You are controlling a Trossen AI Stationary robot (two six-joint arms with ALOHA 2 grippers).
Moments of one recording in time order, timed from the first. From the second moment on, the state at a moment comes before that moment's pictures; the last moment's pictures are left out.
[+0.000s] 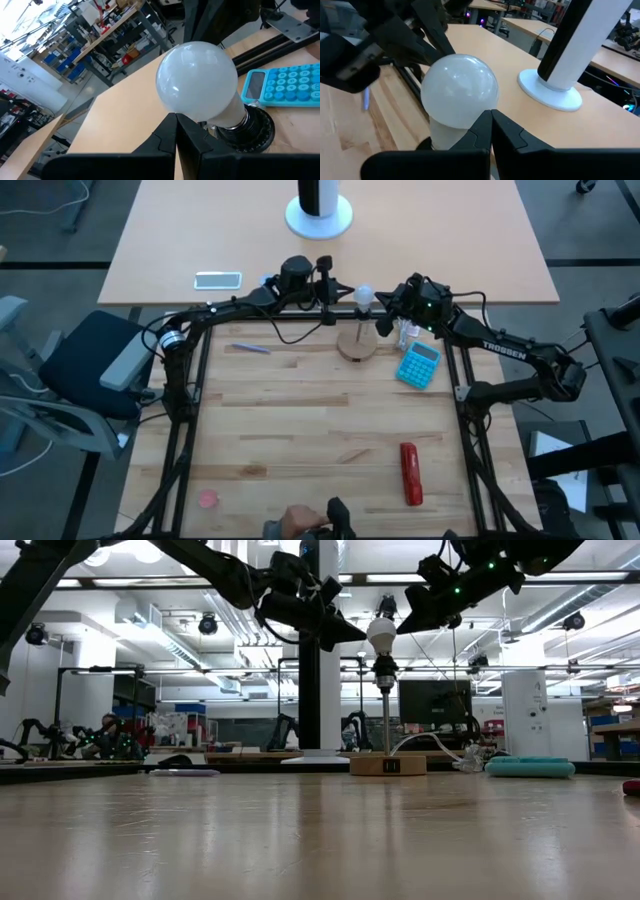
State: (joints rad) left arm 0.57 1.91 1.59 0.13 0.30 0.73; right arm -0.61 1.16 0.86 0.08 0.10 -0.23
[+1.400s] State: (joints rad) left arm 0.56 1.88 1.59 0.09 0.21 0.72; right arm -0.57 1.17 0.86 0.03 0.10 -0.19
